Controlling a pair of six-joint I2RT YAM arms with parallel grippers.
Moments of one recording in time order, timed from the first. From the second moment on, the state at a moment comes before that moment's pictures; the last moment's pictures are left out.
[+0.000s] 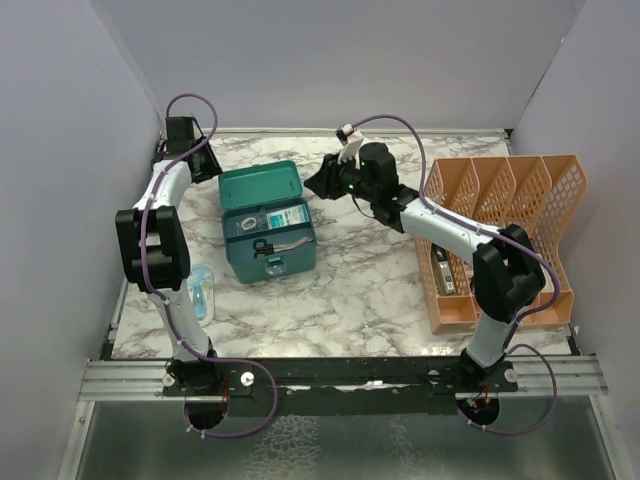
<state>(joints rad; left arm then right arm) 0.11 1.96 1.61 -0.42 0.13 -0.35 0.63 1.79 1.34 0.24 -0.27 0.35</state>
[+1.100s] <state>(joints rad) 0.08 1.83 1.41 -0.31 0.06 -0.26 0.63 1.75 1.36 0.11 -0.16 0.44</state>
